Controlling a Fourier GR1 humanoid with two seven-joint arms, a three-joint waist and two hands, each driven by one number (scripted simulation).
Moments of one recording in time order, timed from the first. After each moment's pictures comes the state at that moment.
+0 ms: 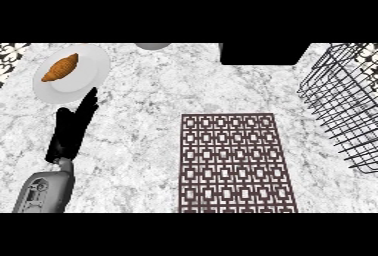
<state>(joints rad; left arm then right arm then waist) -0.22 0.17 0.10 -1.38 -0.16 -0.04 0.21 -0.72 -0.78 -0.28 -1.20 0.70 0.45 0.10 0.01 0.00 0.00</state>
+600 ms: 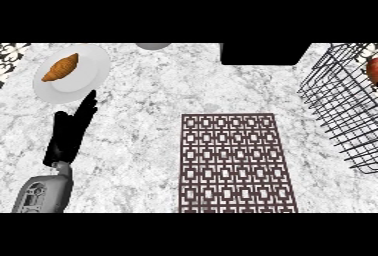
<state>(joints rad) -0.19 0.17 0.10 -1.41 -0.16 -0.05 0.21 -0.72 -0.69 -0.37 -0.97 0.62 0.36 0.02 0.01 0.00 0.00</state>
